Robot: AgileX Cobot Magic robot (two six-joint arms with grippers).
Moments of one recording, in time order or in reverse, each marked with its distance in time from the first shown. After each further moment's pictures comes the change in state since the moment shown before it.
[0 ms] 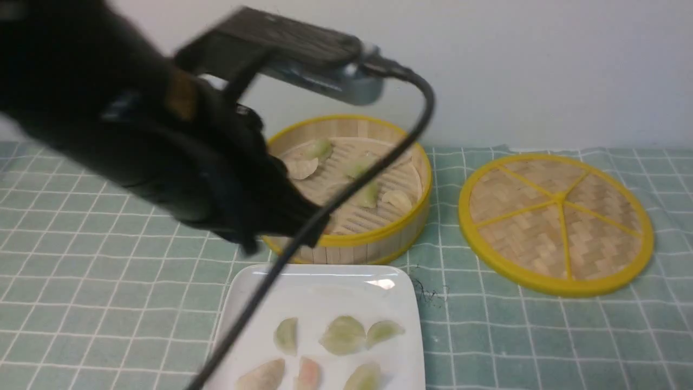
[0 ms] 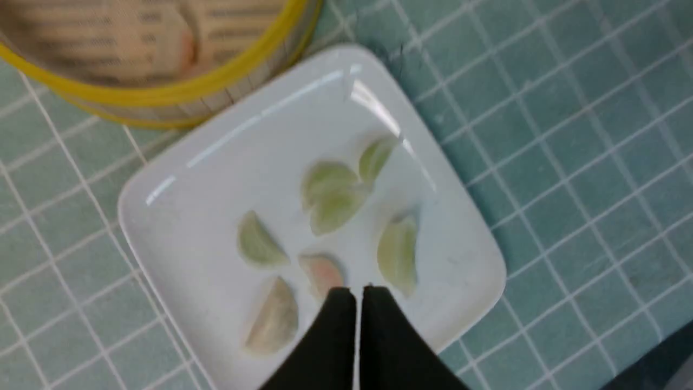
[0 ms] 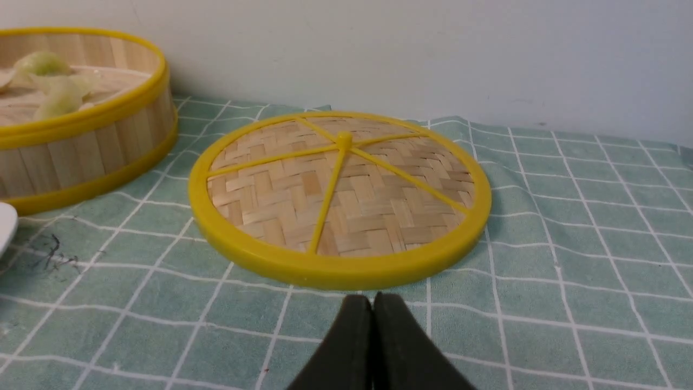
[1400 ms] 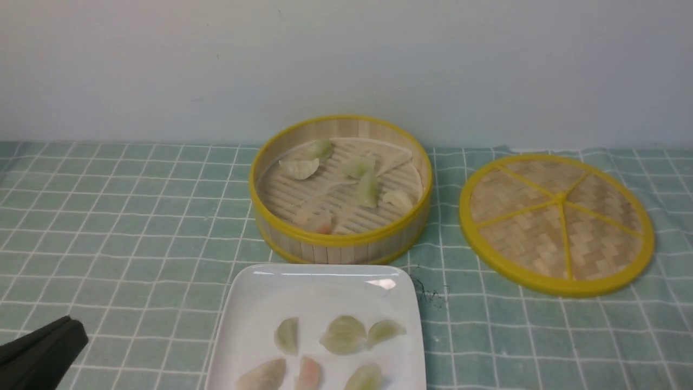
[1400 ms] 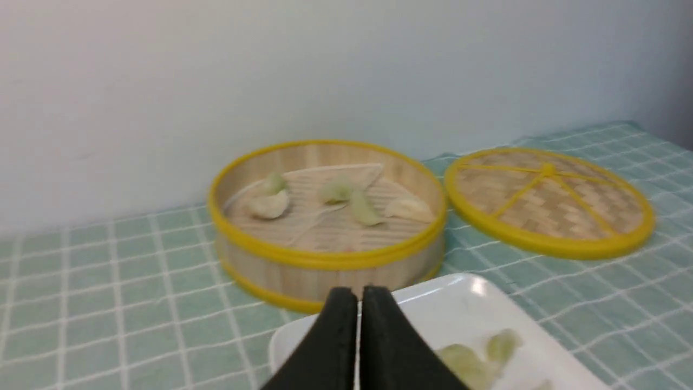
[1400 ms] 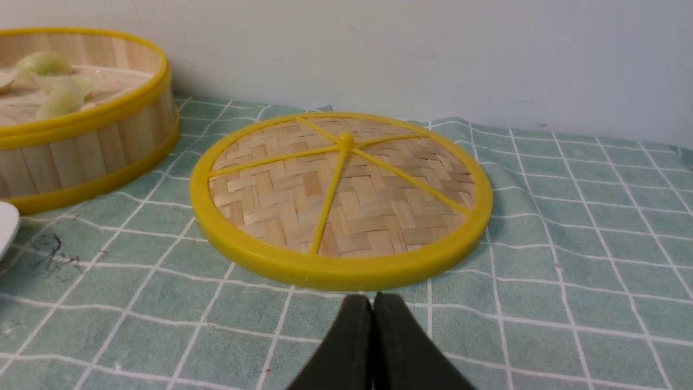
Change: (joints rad) right arm 0.000 0.000 0.000 0.002 0.000 -0.002; left arm 0.315 -1.108 1.145 -0.020 -0.827 0.091
